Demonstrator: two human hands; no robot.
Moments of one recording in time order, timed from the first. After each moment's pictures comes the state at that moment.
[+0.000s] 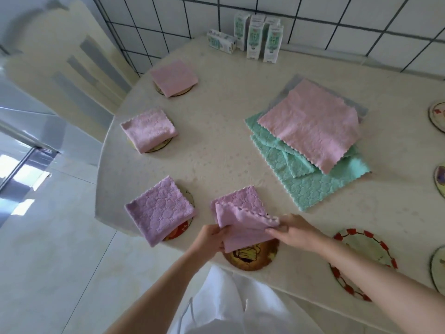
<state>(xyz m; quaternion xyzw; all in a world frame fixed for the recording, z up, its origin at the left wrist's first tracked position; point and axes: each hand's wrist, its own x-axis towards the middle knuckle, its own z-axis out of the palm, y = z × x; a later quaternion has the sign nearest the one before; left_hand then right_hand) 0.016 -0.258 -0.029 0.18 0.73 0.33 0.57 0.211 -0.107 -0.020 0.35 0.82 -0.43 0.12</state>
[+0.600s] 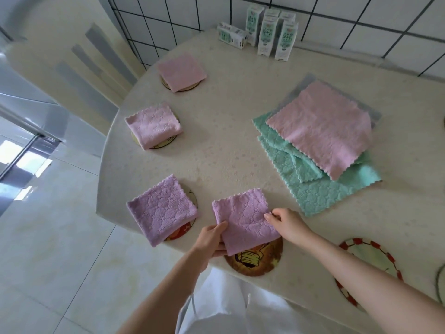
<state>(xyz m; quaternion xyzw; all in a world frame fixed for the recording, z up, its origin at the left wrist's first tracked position) 0.010 -0.250 -0.041 -0.02 0.70 0.37 0.61 0.176 -0.098 -0.040 0.48 0.77 -0.40 0.12</state>
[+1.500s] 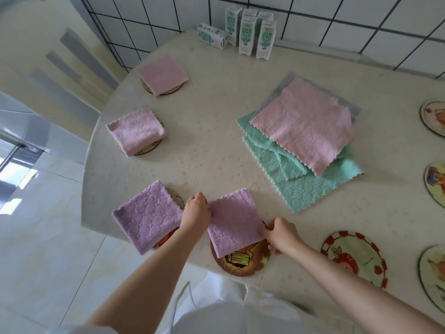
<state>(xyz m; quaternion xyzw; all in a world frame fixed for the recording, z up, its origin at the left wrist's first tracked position) -0.025 -0.192 -0.036 0.34 0.87 0.12 0.32 0.183 -0.122 -0.027 0.63 0.62 -0.44 0.13</state>
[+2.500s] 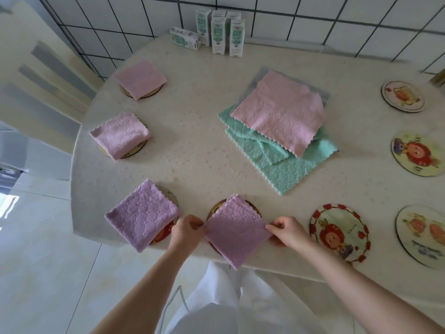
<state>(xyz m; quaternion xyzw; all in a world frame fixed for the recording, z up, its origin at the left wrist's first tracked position) -0.007 -0.262 -0.042 0.26 0.84 0.22 0.42 0.238 -0.153 -0.033 0.65 0.57 -0.50 0.04</state>
